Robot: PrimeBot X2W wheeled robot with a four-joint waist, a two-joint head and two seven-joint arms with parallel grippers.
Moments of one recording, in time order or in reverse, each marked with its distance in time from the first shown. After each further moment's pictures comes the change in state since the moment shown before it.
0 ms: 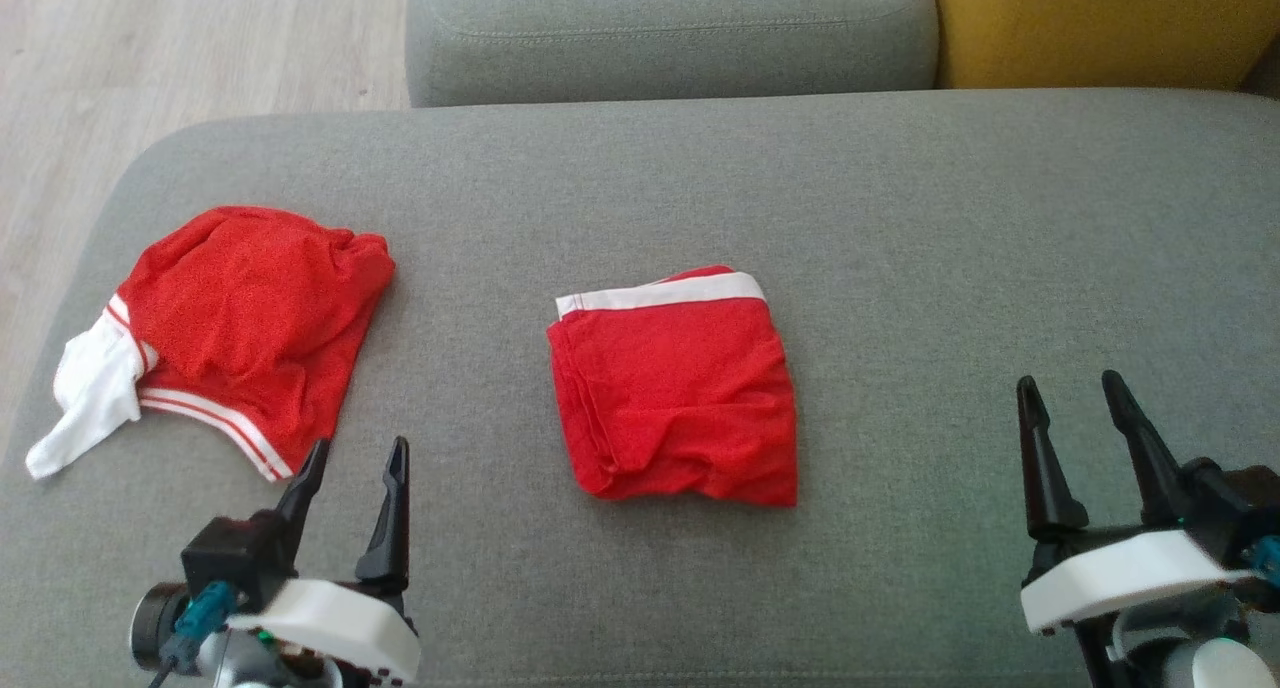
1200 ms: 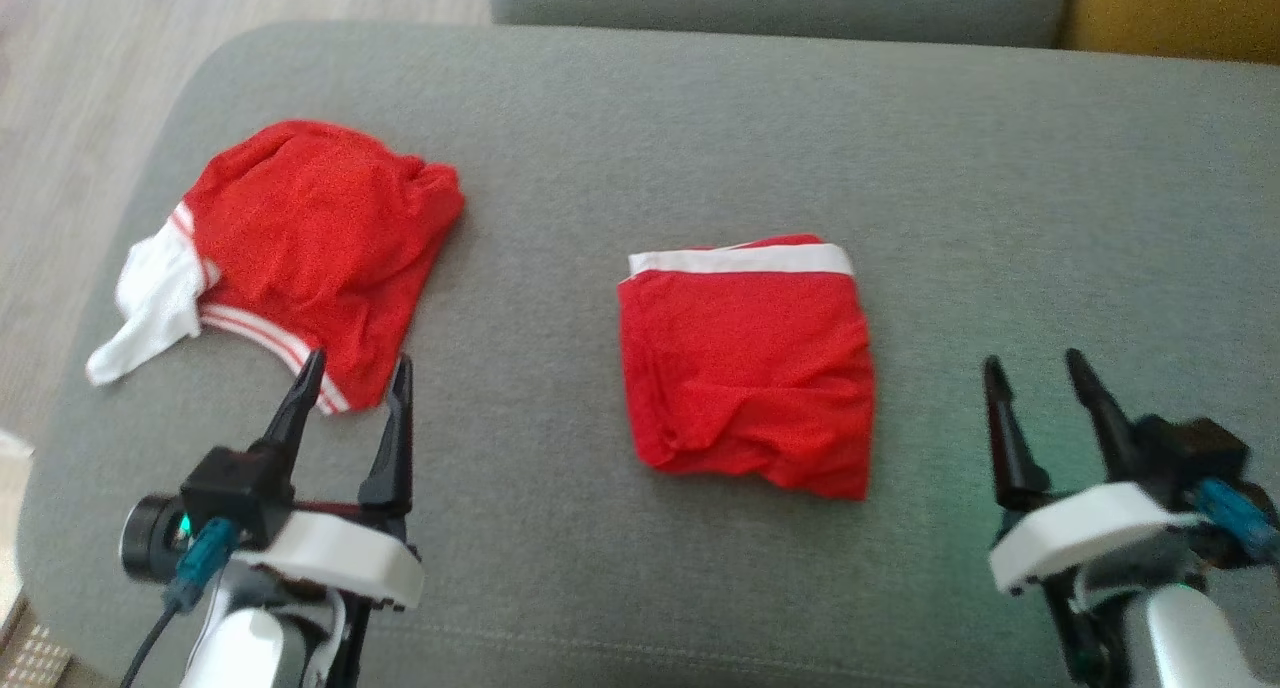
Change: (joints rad) left arm -0.109 0.031 -0.032 -0.026 0.039 0.025 -0.013; right arm -0.100 0.000 0.012 0.132 -0.032 0.000 0.009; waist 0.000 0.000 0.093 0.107
